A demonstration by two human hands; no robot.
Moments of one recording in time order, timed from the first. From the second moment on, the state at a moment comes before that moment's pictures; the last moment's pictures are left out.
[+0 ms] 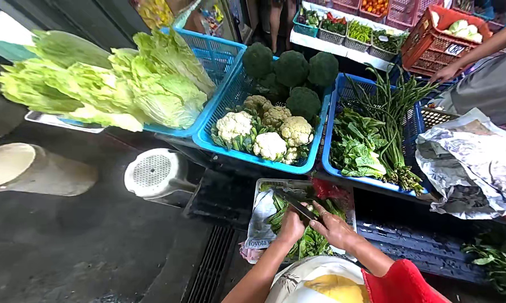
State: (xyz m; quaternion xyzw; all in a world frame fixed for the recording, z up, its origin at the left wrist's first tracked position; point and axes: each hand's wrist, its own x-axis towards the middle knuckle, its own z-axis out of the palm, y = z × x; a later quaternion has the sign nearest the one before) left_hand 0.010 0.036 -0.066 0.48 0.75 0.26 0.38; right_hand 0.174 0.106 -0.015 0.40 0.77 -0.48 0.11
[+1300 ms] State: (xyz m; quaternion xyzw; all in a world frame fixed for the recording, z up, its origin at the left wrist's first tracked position) left_hand -0.022 0.020 -0.046 0.37 0.56 0.41 0.62; right_hand 0.195 0.109 -0.028 0.47 0.70 -0.53 -0.05
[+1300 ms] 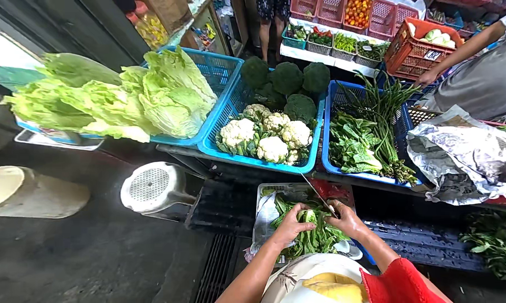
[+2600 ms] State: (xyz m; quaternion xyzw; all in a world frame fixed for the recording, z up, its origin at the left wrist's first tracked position) left_hand -0.023 0.063 -0.107 0.33 0.65 0.27 0.63; right_hand 0.229 0.282 0.072 0.53 0.33 -0.65 -0.43
